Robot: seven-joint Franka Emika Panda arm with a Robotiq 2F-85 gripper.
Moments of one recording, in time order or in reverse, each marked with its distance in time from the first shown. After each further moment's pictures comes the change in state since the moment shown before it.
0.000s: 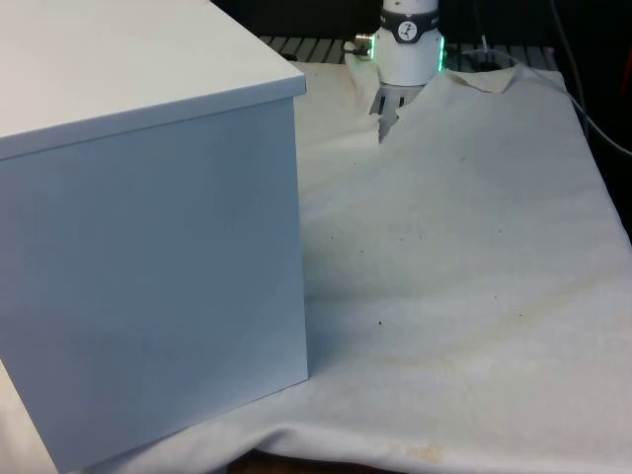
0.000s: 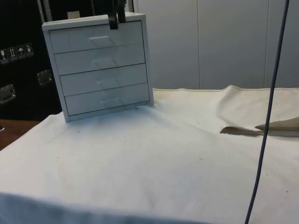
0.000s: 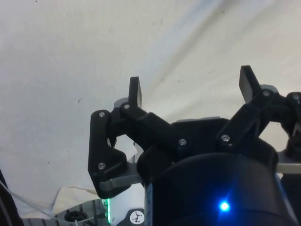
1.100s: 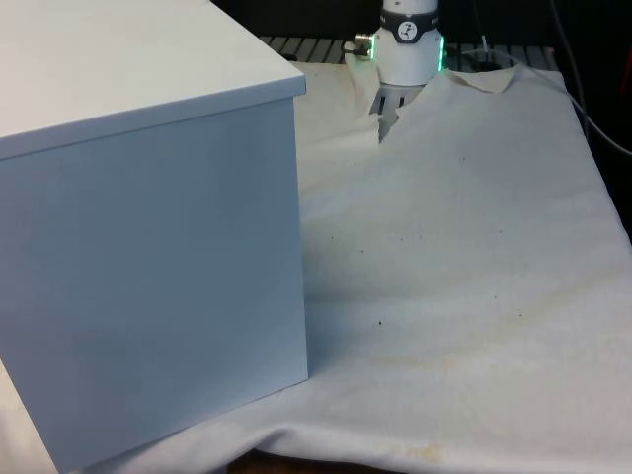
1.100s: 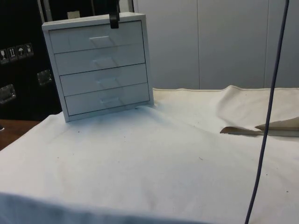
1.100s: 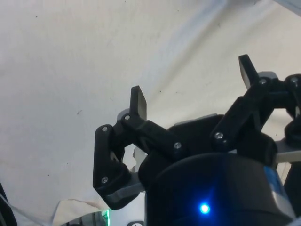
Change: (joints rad) arm -0.004 0.002 -0.006 -0.004 0.000 0.051 -0.215
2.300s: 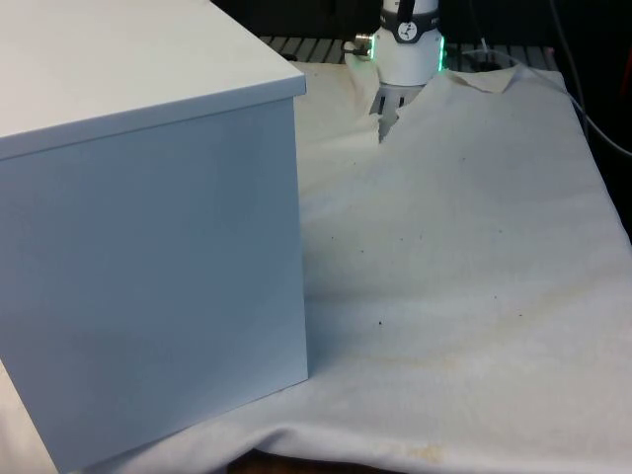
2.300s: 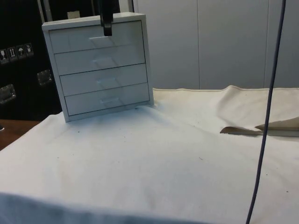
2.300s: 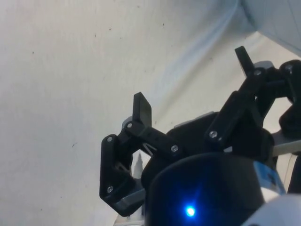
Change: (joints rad) arm -0.005 0.066 -0.002 -0.003 0.000 0.143 -0.170
